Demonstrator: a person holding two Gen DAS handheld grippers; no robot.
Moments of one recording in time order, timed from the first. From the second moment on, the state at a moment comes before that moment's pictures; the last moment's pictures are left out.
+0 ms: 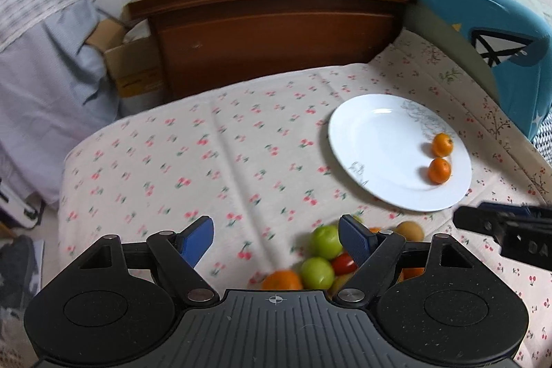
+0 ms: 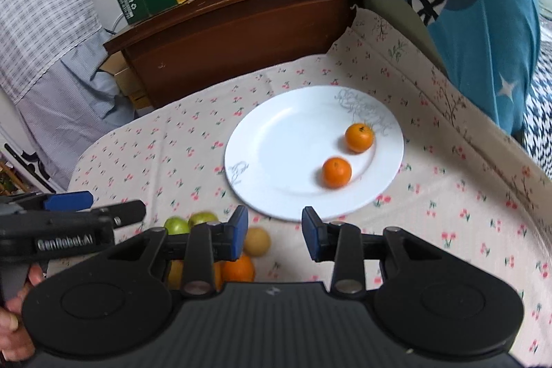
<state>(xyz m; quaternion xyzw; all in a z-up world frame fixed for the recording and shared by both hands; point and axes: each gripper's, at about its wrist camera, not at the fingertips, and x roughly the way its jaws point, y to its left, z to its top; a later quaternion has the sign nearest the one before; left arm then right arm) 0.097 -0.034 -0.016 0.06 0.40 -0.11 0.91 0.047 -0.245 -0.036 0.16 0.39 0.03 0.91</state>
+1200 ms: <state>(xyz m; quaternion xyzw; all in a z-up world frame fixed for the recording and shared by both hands) 0.063 -0.018 -0.074 0.00 0.44 -0.16 0.88 0.031 -0.215 -0.084 0.23 0.44 0.08 0.87</state>
